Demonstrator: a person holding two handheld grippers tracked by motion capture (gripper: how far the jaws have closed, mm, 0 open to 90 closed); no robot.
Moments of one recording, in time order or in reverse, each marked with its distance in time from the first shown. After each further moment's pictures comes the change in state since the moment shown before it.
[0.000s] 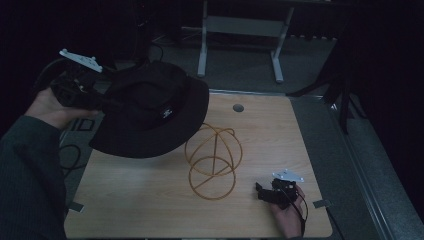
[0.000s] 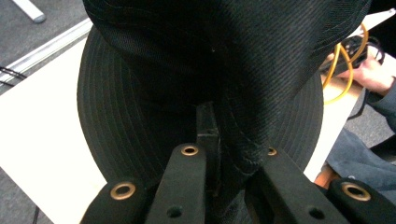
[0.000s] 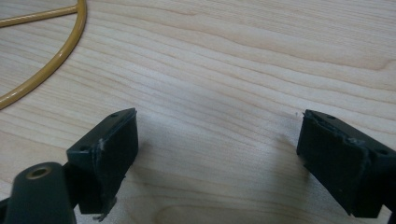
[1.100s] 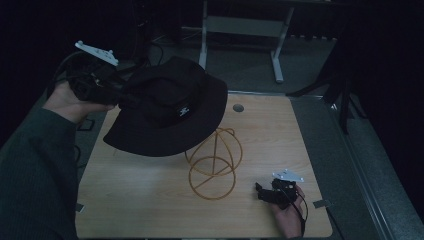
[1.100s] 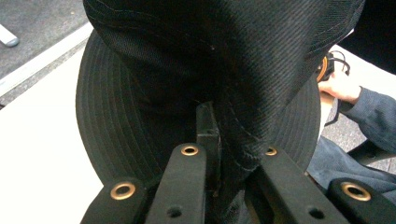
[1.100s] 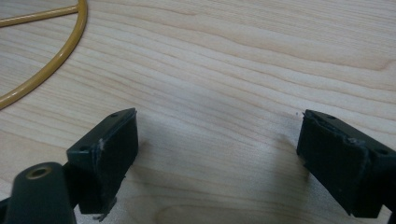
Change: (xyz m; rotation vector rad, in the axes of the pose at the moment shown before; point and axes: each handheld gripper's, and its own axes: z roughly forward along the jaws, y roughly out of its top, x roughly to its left) left arm -0.018 0.030 0.012 -0.032 -0.074 0.057; right arm 0.000 0.000 0.000 0.001 0.002 -0.002
